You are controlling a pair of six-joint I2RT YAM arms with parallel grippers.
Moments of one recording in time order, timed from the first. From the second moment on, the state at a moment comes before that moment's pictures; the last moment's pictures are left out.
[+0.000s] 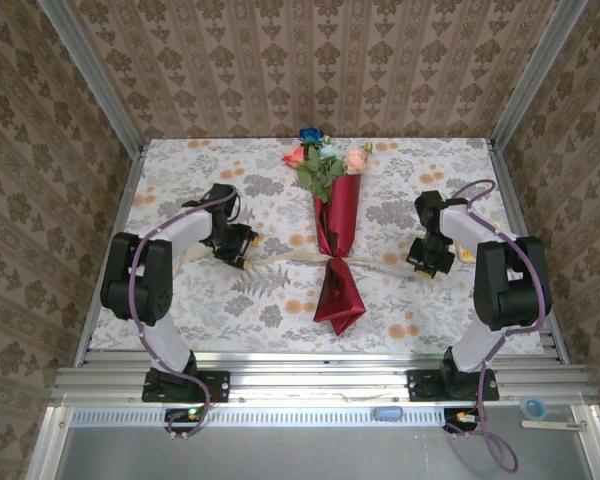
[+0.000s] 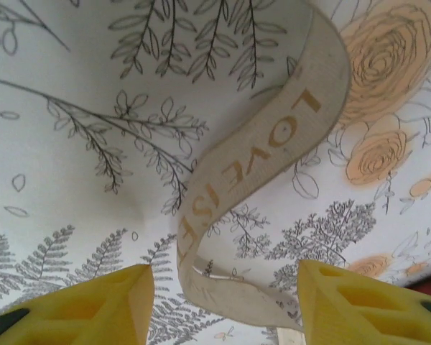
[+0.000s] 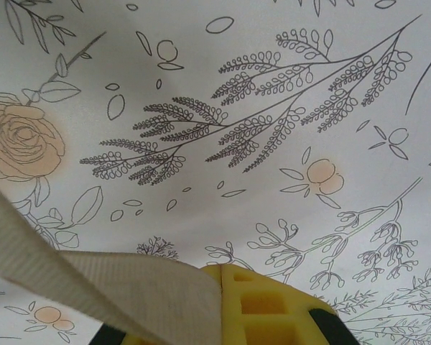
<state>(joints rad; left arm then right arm) -0.31 1.79 1.13 -0.69 0.30 -1.39 0.06 1.70 1.07 -1.01 0.05 0.63</state>
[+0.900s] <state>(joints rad) -0.43 1.75 1.18 -0.59 0.39 -1.45 0.09 1.70 1.07 -1.01 0.05 0.62</state>
